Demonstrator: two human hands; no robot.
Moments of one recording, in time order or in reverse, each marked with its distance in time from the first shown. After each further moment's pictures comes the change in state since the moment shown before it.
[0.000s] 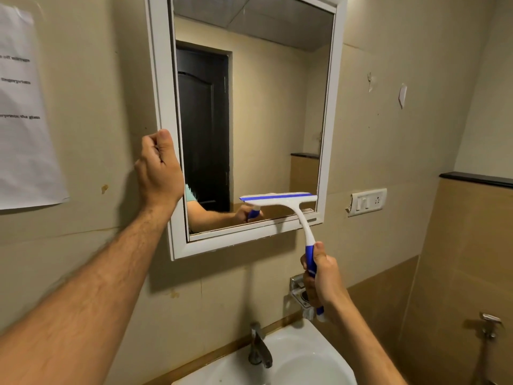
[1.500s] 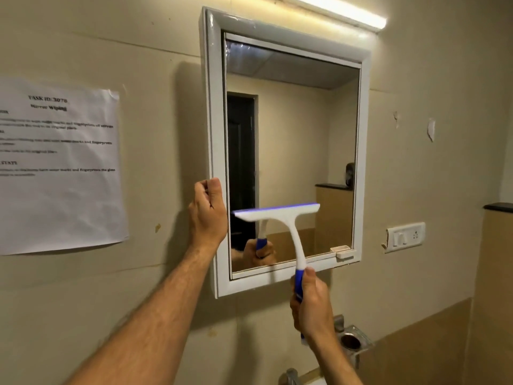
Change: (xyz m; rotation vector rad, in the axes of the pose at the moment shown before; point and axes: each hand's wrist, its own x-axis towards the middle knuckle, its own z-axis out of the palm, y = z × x) left_hand 0.006 -0.004 -0.010 -0.058 -0.124 -0.025; right_hand -0.024 -0.036 0.101 0.108 -0.008 -0.265
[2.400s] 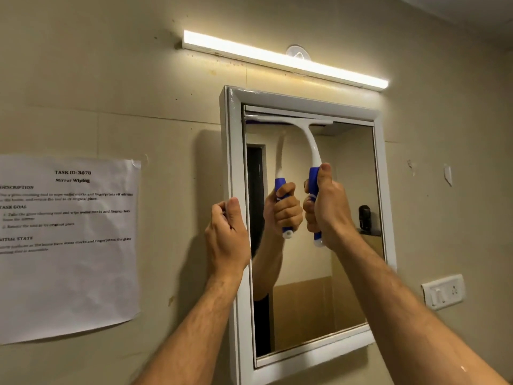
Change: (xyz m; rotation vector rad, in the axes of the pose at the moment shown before) left_hand 0.061 0.044 0.010 -0.055 0.095 0.102; right_hand 0.091 -0.236 0.054 0.209 -0.163 -0.282
